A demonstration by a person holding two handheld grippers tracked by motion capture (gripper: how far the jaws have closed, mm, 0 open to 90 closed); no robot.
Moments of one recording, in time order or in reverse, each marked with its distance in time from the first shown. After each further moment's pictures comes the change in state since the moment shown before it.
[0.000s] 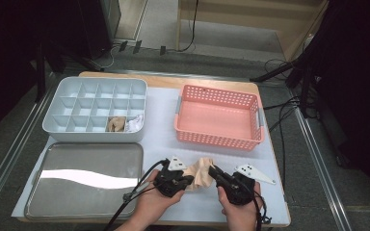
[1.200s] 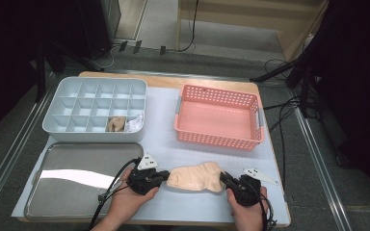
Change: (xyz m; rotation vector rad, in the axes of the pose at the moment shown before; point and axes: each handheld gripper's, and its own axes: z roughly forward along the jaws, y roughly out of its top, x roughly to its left) left arm 0.054 -0.037 -0.049 -0.080 0.063 0.002; right arm -0.047 -0.026 0.009 0.094 -0.133 0.059
